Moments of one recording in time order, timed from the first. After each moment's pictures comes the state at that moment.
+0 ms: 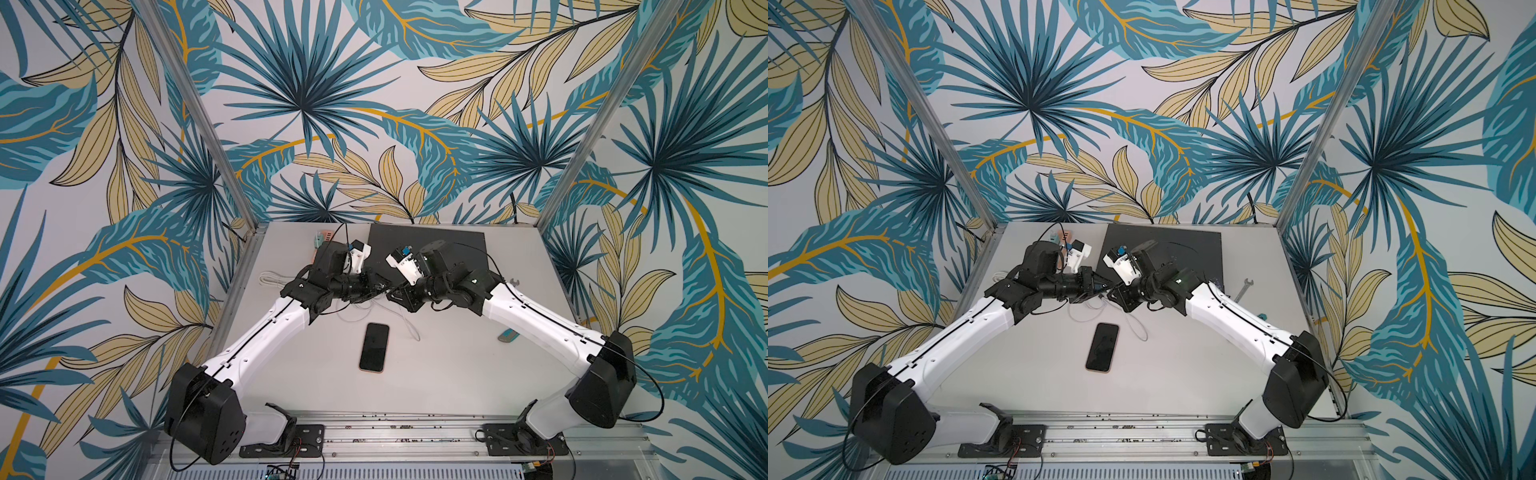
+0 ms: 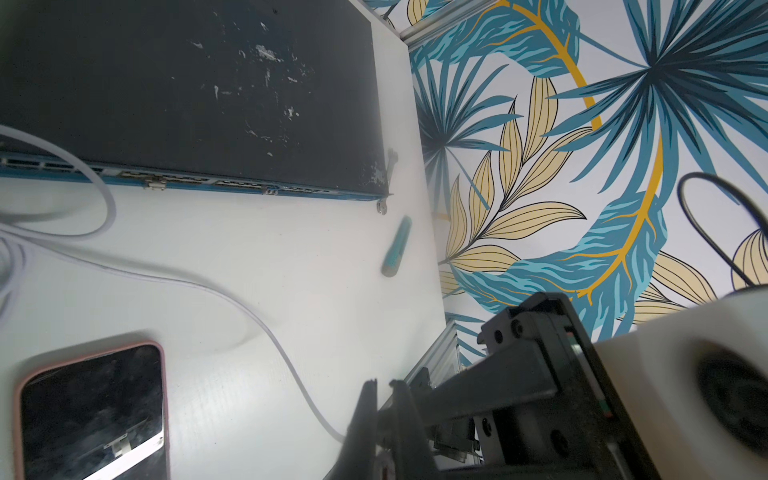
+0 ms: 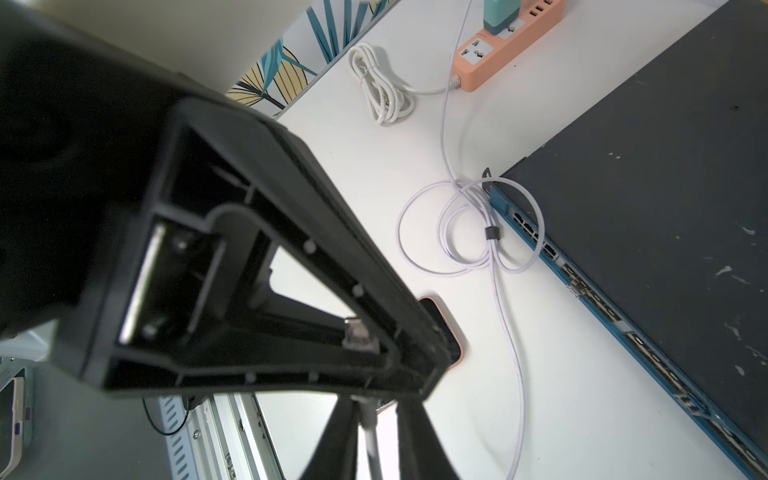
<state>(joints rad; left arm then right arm) -0.44 1.34 1.10 -0.32 0.64 -0.83 0.86 1.55 1.39 -0.55 -0.34 0.13</state>
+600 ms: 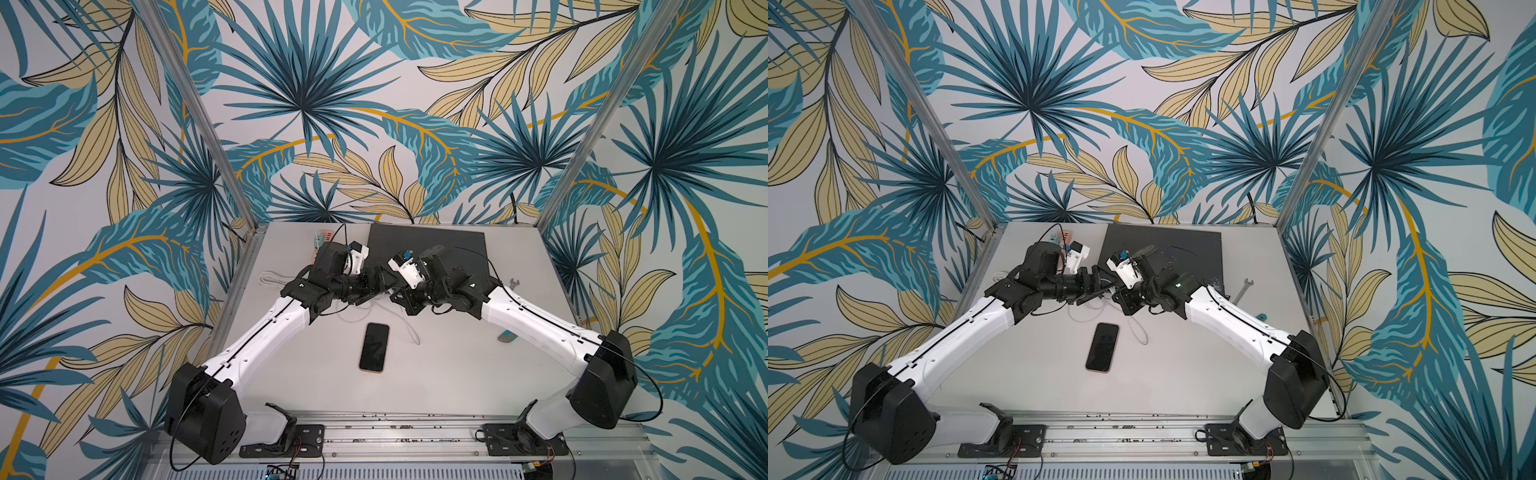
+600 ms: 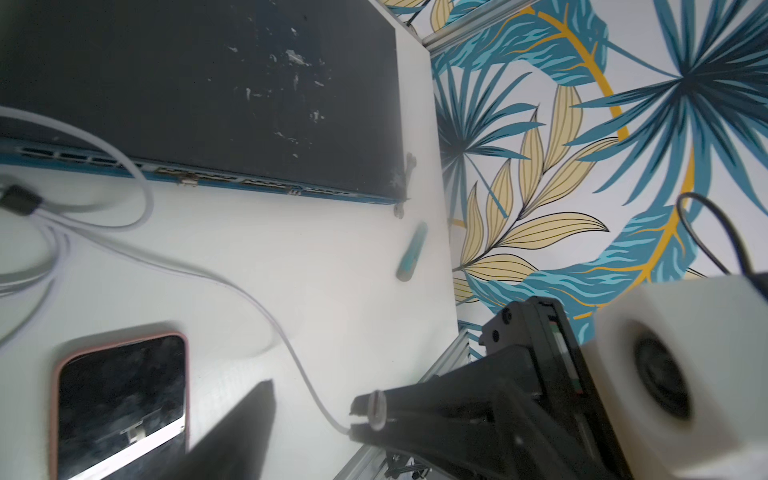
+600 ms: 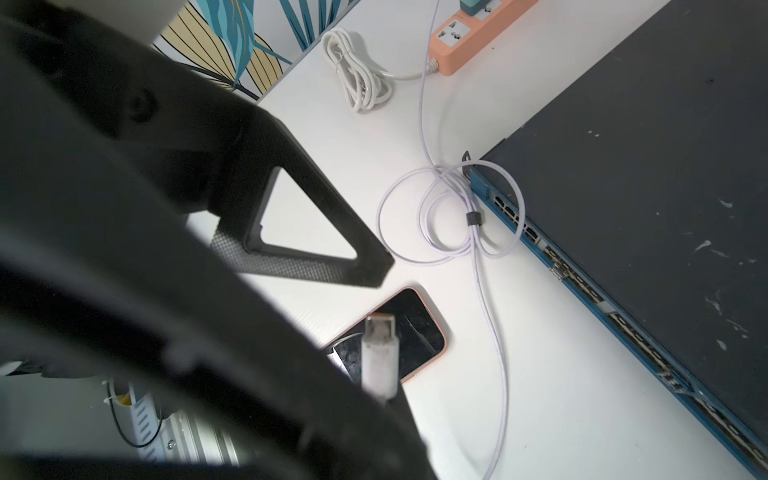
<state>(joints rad) -0.44 1.34 1.11 -0.40 0.57 -0.82 0.86 1.54 1.31 -0.52 -0.29 0.13</state>
